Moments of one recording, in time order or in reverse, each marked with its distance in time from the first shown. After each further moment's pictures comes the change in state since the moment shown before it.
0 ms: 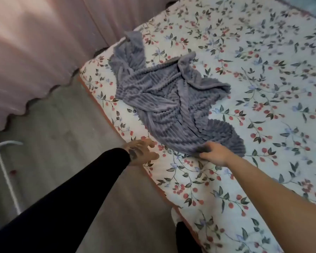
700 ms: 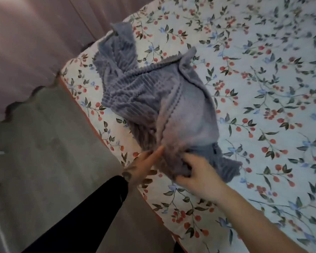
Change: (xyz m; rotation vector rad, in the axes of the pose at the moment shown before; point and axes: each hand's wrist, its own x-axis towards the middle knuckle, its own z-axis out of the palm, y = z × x) left_hand 0.101 -0.001 0.011 -0.958 0.012 -0.134; right_hand 0.012 -0.079 0.012 0.270 0.144 -0.518
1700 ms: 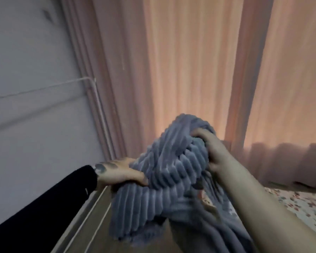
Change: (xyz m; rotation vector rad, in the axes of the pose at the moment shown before) left_hand -0.725 -0.044 -0.177 0.084 0.818 0.357; right_hand -0.169 -0.668 0.071 0.731 -0.760 -0.411
